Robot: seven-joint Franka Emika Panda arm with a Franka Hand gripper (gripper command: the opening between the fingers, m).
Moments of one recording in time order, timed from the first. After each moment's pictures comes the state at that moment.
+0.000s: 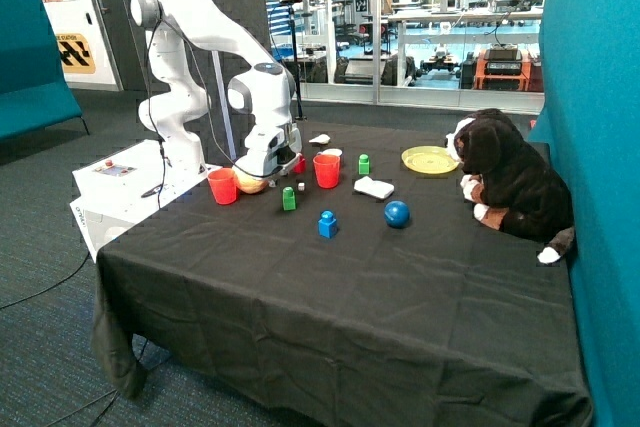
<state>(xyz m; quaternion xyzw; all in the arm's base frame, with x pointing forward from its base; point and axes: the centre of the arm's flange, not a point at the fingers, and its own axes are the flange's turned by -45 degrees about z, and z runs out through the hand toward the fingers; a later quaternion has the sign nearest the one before) 0.511 -0.175 0.343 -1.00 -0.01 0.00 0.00</state>
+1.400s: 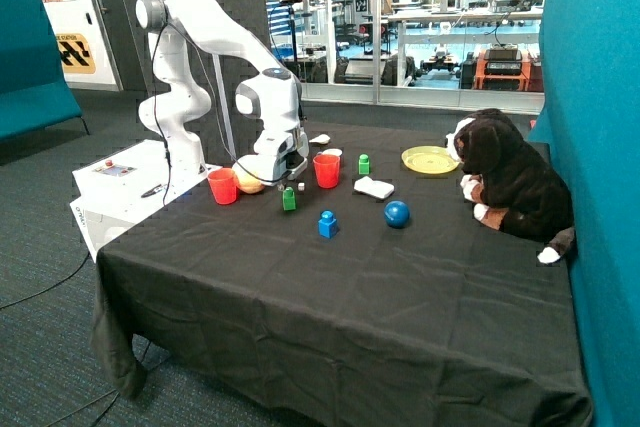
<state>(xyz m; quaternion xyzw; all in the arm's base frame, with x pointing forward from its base) 0.530 -0.171 0.331 -1.00 -0.02 0.00 0.00</state>
